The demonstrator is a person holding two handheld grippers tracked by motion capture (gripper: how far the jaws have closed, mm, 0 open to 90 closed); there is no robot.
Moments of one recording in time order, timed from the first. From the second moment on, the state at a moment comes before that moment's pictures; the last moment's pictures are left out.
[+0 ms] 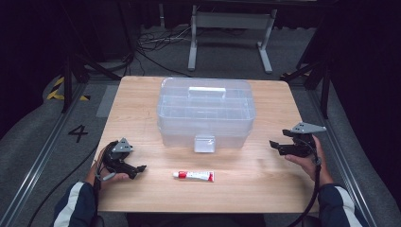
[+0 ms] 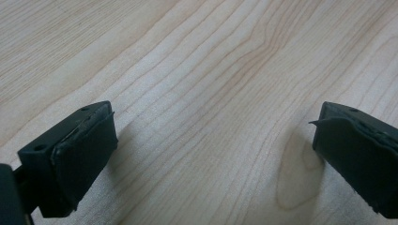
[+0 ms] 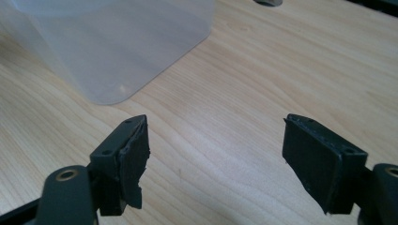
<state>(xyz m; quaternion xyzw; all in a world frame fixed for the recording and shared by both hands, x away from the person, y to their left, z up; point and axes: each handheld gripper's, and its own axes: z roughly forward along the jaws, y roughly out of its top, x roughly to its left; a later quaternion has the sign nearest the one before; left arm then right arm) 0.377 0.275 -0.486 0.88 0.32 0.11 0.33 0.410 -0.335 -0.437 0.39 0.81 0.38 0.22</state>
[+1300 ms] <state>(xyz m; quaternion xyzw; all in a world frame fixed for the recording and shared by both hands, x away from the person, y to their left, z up) 0.377 0.275 -0.486 0.88 0.33 0.11 0.33 0.436 -0.255 -0.319 0.28 0.82 0.43 0.25</state>
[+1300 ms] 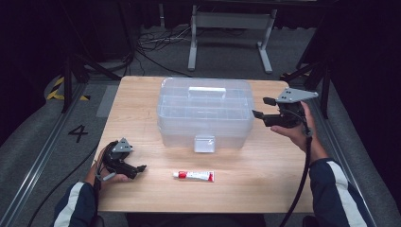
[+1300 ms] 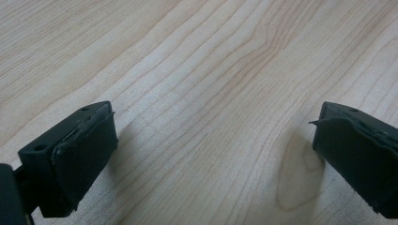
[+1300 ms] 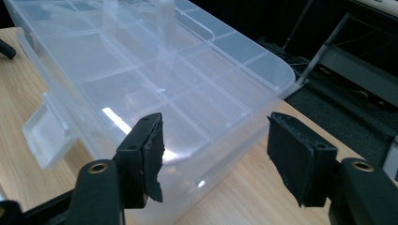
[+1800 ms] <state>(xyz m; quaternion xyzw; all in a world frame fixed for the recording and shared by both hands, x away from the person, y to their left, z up) 0.377 0.274 -0.486 0.87 0.34 0.12 0.33 0.465 -0.201 -0.303 0.25 0.84 0.42 0.24</state>
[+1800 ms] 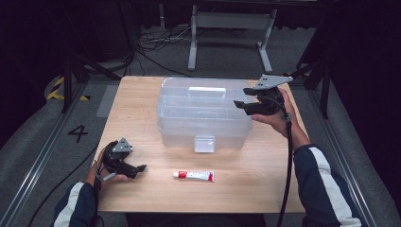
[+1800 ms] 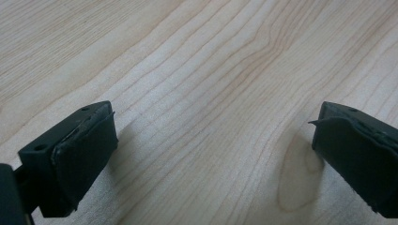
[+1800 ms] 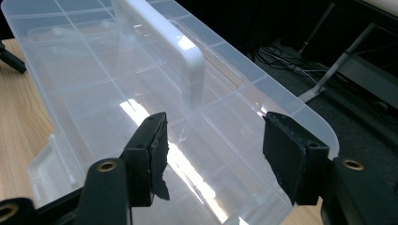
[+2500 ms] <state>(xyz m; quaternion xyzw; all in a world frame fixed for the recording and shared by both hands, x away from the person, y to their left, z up) 0.376 0.274 -0.486 0.87 0.34 0.12 0.33 0.491 -0.151 -0.300 0.23 0.87 0.38 0.23</state>
